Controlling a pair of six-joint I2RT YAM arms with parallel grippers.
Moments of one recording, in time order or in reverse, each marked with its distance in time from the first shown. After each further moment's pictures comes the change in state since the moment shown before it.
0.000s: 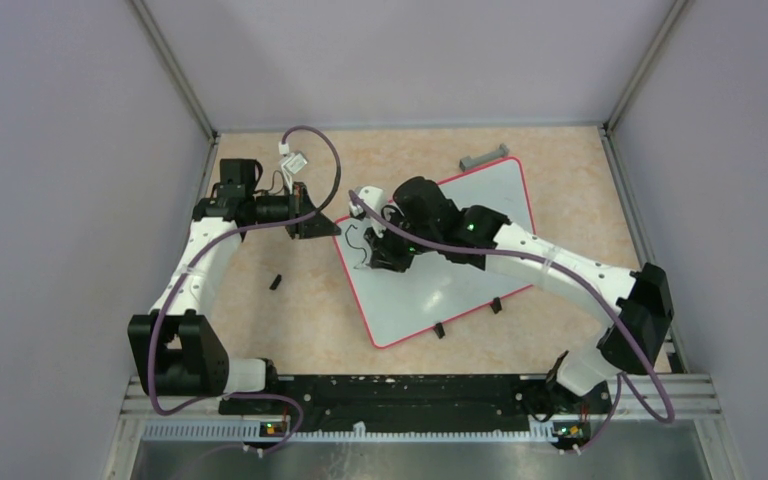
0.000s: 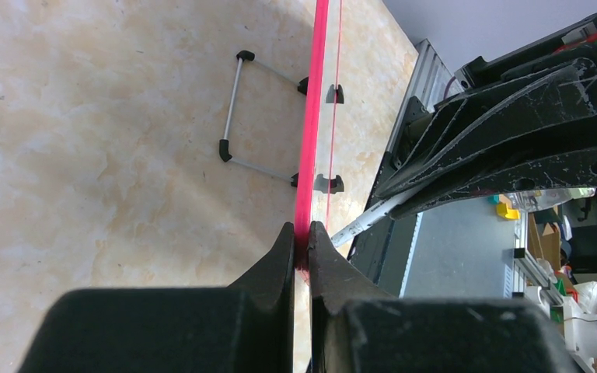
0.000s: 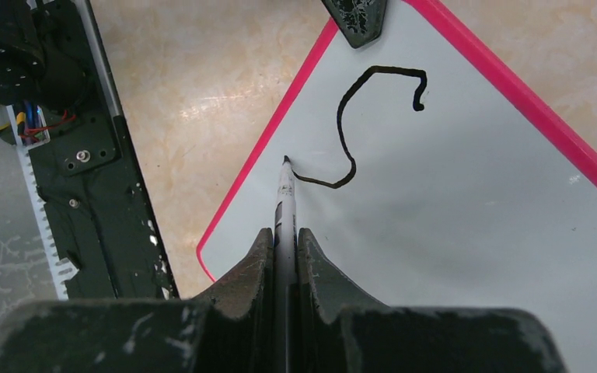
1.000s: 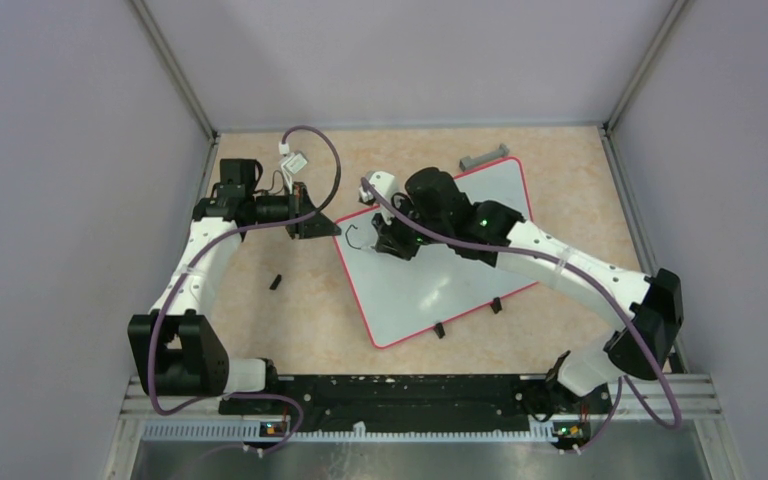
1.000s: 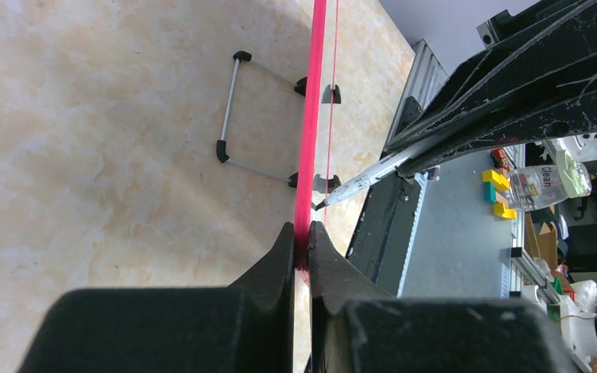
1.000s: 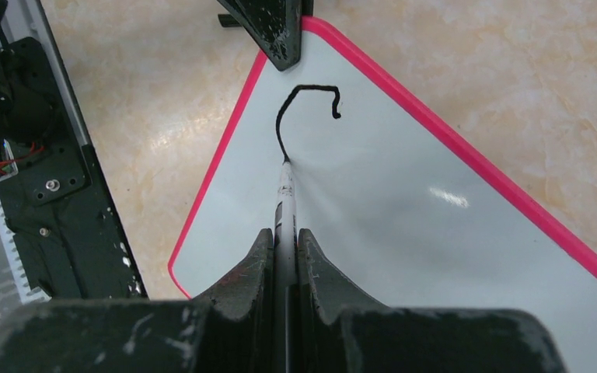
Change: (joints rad) left arm 0.000 0.000 0.000 0.000 0.007 -0.003; right arm -0.034 -0.032 0.021 0.023 0.053 -0.004
